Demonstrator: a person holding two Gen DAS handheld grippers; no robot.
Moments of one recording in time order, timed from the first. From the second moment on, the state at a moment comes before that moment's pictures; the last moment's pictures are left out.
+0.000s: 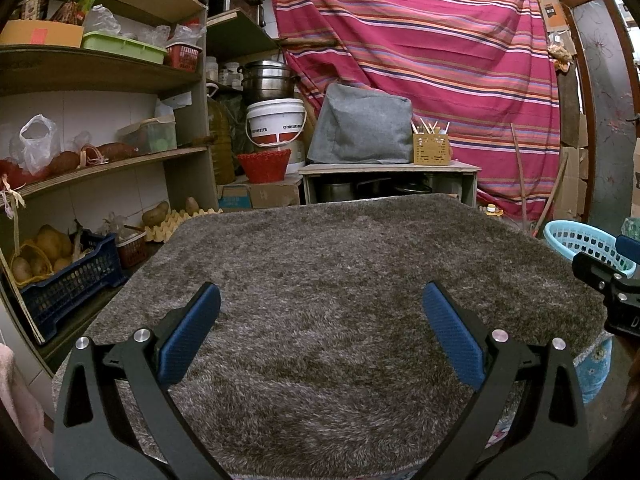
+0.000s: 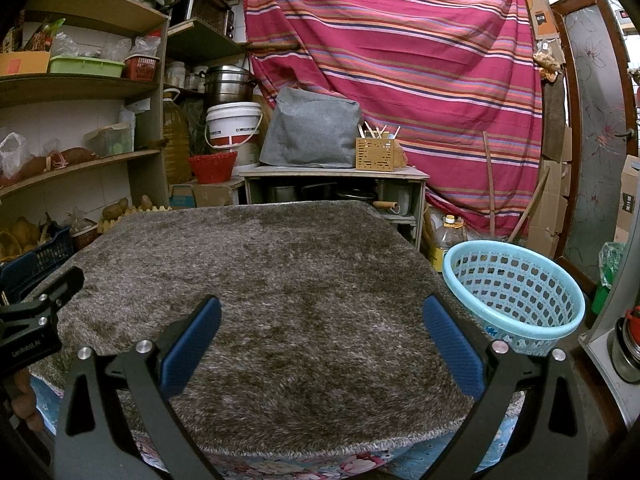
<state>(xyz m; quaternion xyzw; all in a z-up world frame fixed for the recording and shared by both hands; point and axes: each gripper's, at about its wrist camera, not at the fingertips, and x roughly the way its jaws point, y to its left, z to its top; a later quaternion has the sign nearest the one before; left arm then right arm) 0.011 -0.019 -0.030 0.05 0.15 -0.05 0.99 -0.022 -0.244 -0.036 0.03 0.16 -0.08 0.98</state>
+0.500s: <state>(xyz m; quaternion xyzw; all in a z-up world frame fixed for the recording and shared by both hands) 0.011 -0.019 -0.031 0.05 0.15 -0.05 0.99 -0.022 -0.244 -0.036 0.03 0.16 -0.08 0.98</state>
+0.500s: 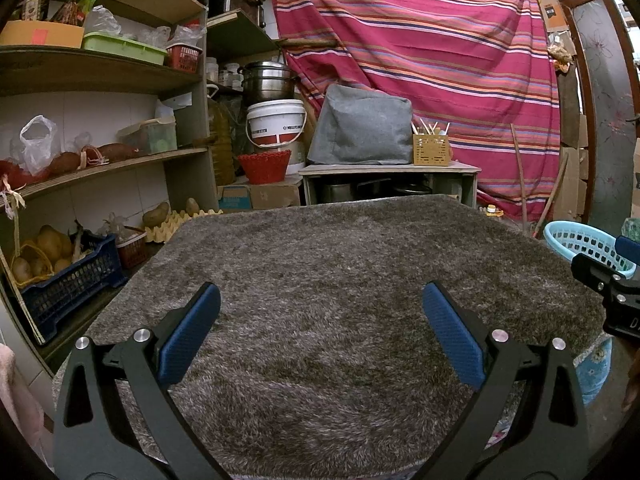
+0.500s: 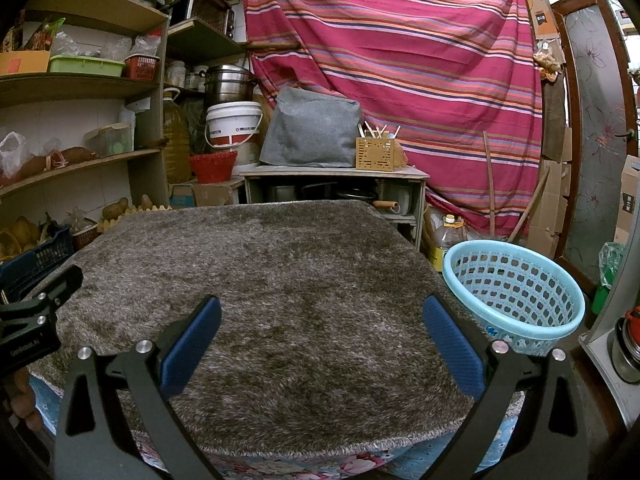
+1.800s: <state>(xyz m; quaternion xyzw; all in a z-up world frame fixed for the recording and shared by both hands) 0.009 -0.022 -0.030 0.05 0.15 -0.05 0.99 -0.022 -0.243 -0.036 0.03 0.16 -0.08 0.98</state>
